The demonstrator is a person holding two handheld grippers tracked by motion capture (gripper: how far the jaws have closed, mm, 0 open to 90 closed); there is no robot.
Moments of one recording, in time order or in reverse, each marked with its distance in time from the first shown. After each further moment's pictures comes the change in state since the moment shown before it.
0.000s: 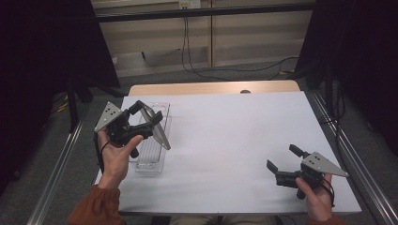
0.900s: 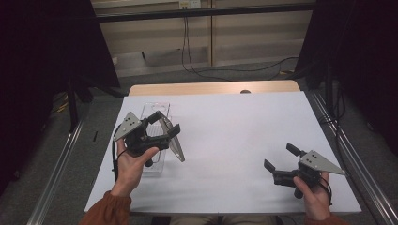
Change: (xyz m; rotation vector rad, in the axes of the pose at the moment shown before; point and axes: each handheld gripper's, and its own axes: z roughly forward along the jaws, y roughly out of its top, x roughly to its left) left arm -0.034 -0.024 0.013 0.034 -0.135 -0.008; right arm 0.004 0.004 0.005 0.004 0.025 0.006
